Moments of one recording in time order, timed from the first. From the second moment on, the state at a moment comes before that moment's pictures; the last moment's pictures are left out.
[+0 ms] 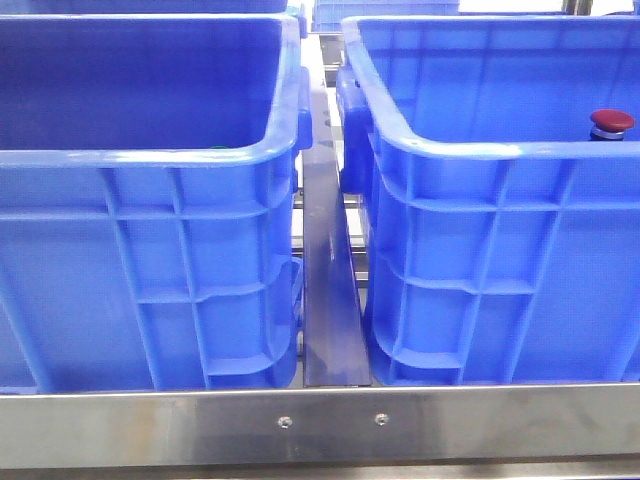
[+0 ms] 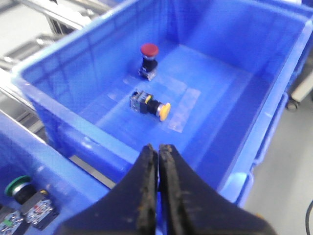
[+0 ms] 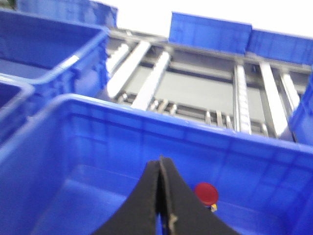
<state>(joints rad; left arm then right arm) -0.86 1.10 -0.99 -0.16 0.31 0.23 -0.18 0.70 -0.60 1.46 0.35 -1.60</state>
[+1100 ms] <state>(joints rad) -0.86 0.57 -0.61 -0.18 0.16 0.23 -0.18 0.18 -0.31 1.46 0.38 -1.59</state>
